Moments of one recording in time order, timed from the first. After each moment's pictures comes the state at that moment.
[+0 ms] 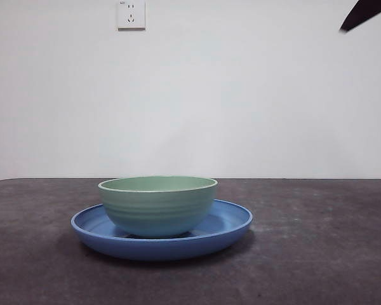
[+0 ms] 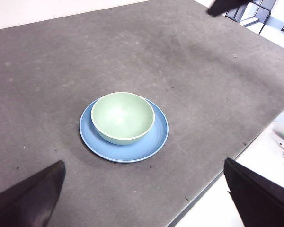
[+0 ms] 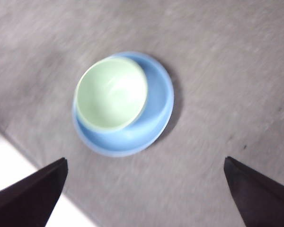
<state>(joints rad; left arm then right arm) -0.83 0.37 1.09 -1.14 -0.03 -0.14 0.31 1.20 1.40 -1.15 -0.44 -0.02</state>
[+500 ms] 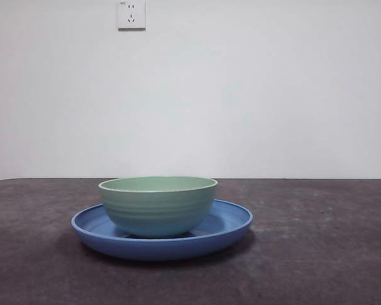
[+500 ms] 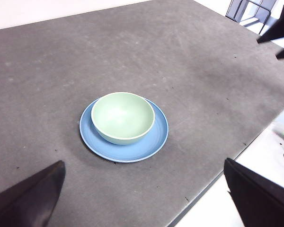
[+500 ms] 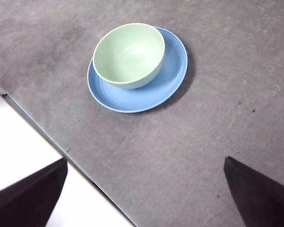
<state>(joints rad) -0.83 0.37 1.09 -1.14 -0.03 -0.14 0.32 0.62 0.96 -1.10 -0.44 -0.04</state>
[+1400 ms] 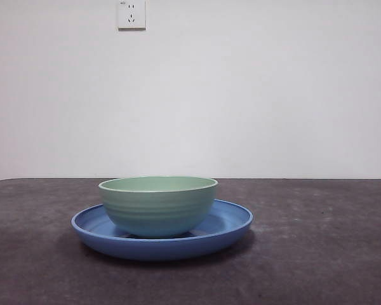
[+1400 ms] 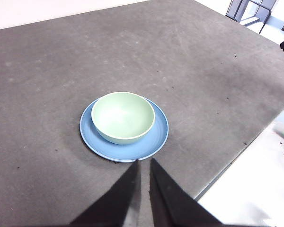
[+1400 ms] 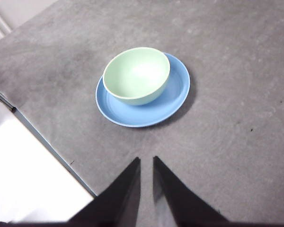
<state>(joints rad) -0.83 0.37 1.09 -1.14 -0.03 -0.14 0.32 0.47 0.92 -1.06 -0.45 -0.03</state>
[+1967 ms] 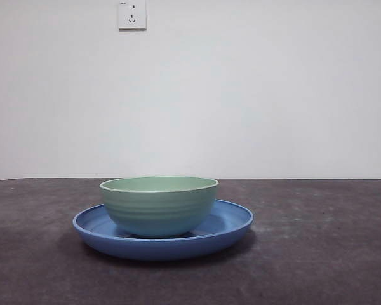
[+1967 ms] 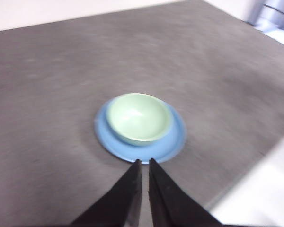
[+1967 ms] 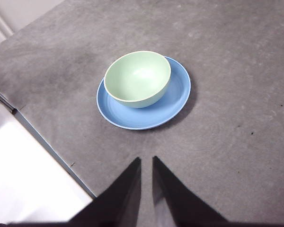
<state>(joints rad) -0.70 0.37 1.08 -1.13 -0.03 -0.14 0.32 0.47 0.92 -1.05 -0.45 -0.03</state>
